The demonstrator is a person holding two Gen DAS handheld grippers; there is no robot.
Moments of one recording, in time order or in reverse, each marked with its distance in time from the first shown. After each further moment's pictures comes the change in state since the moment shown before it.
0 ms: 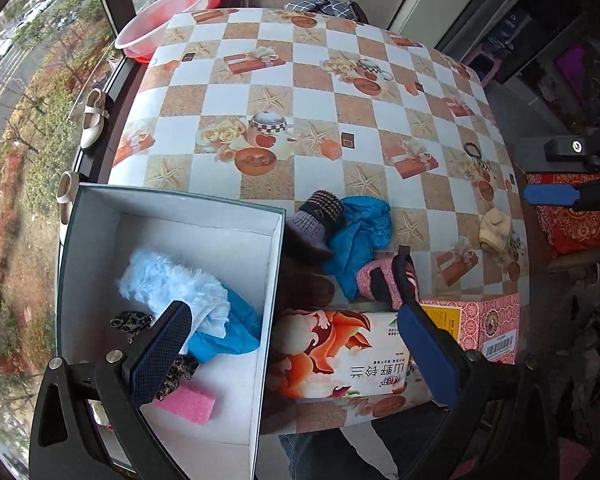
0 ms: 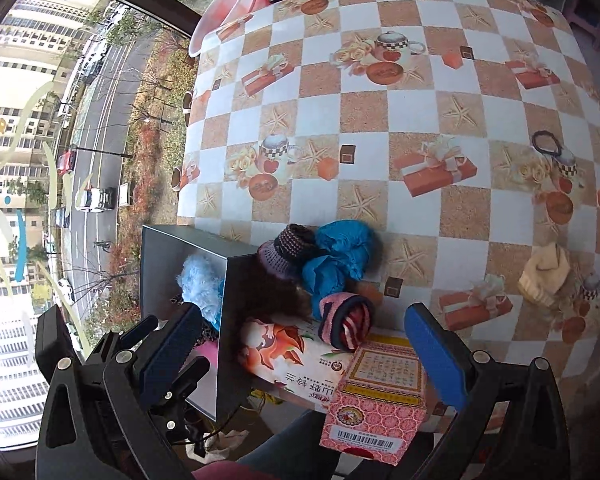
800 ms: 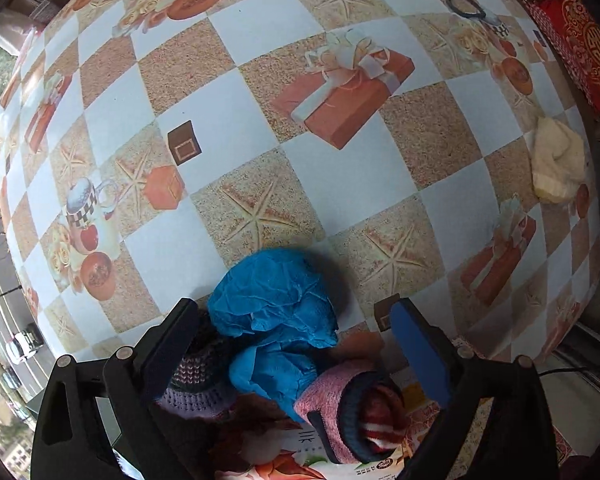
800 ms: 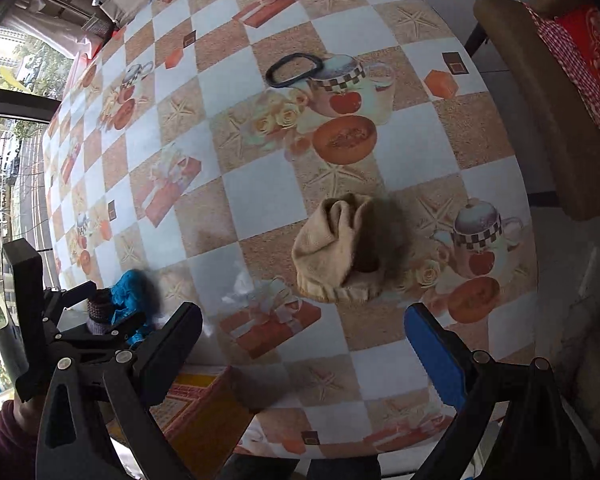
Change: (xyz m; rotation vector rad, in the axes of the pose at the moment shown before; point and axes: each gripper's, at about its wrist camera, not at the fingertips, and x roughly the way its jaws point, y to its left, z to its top) left arm 0.186 -0.137 0.089 0.434 0.356 0.166; right arm 0.016 -0.228 -0.023 0.363 -0.061 -0.188
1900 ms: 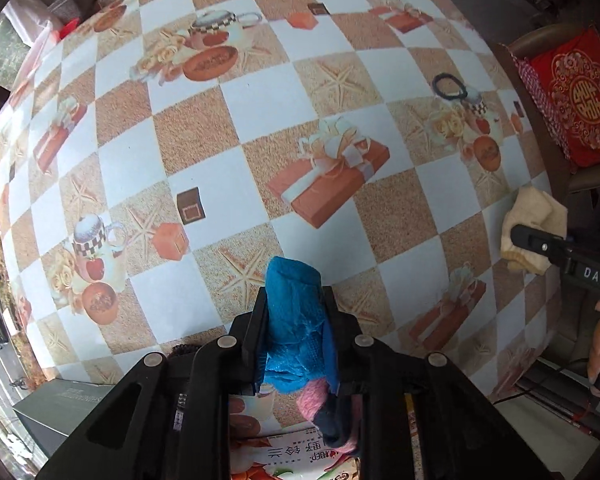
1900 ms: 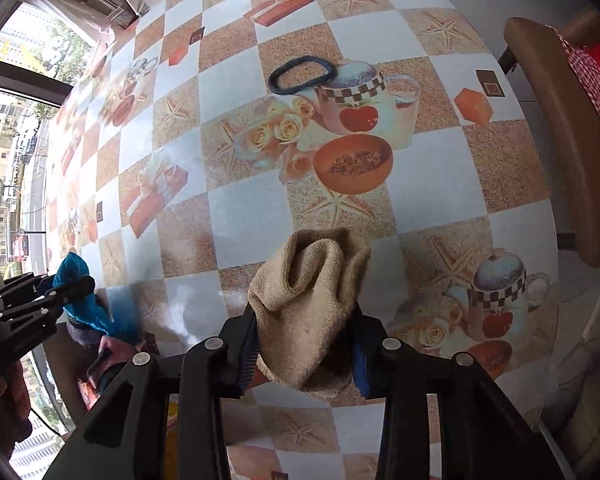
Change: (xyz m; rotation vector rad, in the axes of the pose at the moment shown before) left arm -0.052 0.009 0.013 -0.097 -0.175 -0.109; right arm 0.012 -0.017 0.013 -0.104 -0.071 0.037
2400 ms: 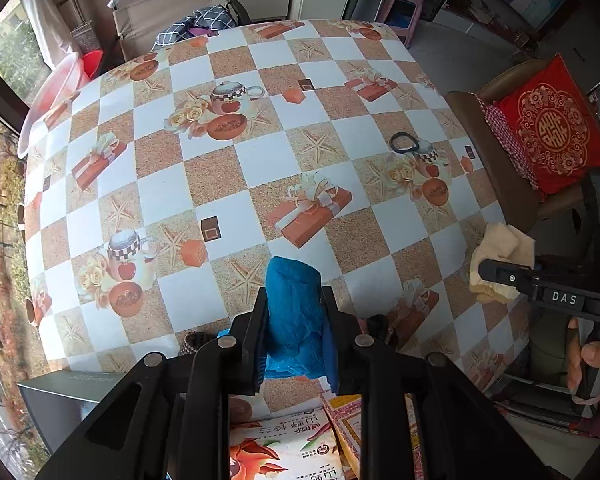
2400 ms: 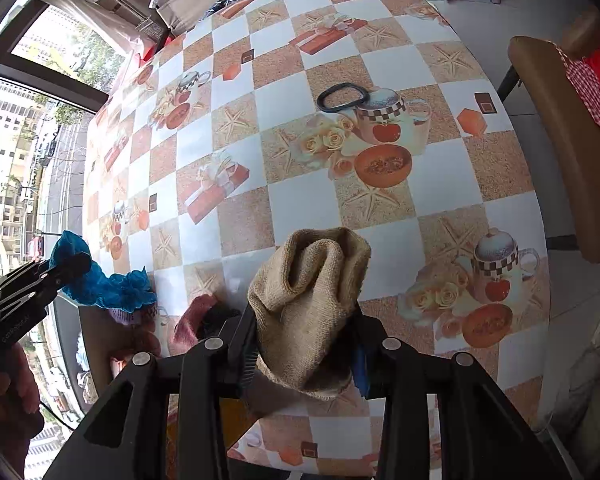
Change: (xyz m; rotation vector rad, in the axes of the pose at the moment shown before) left arm -0.077 0.000 -0.032 -0.014 -0.186 -0.045; right arm -0.043 0.036 -0.025 -0.028 -0.051 0.060
